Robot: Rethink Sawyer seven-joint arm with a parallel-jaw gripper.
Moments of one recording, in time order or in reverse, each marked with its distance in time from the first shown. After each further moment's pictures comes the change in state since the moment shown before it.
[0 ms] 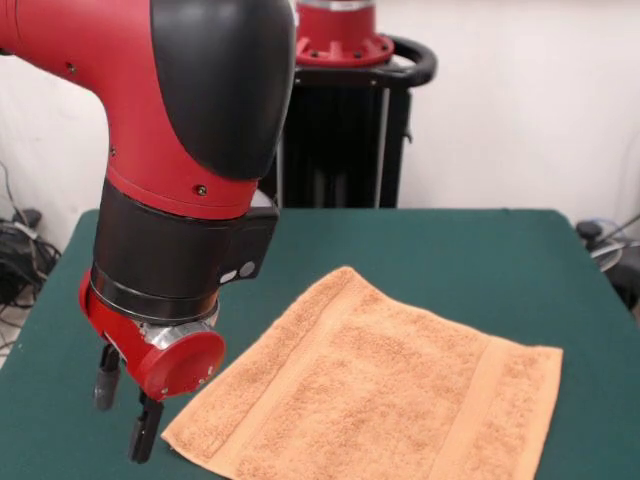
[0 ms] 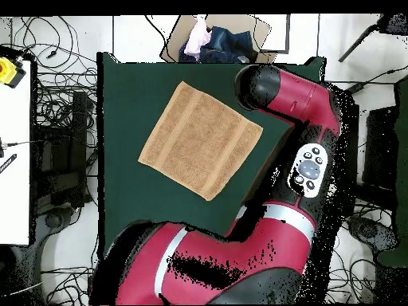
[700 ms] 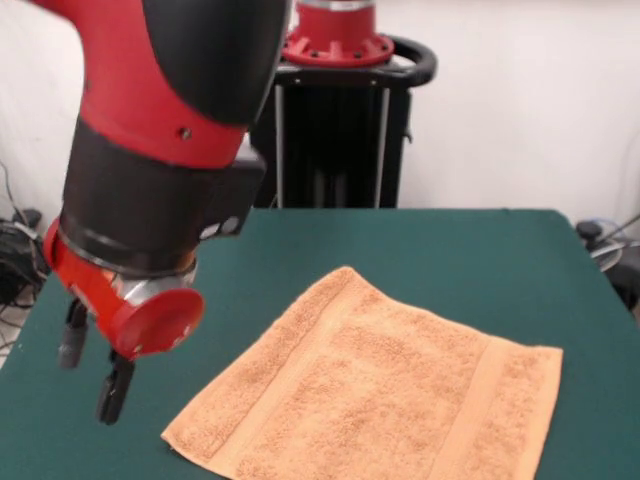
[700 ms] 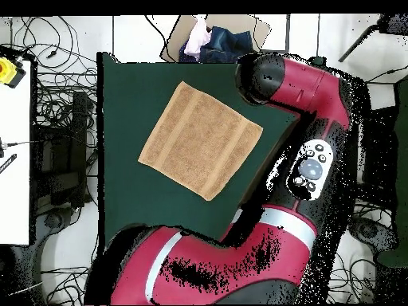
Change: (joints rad) arm 0.014 -0.024 -0.056 -0.066 -0.035 0.119 0.000
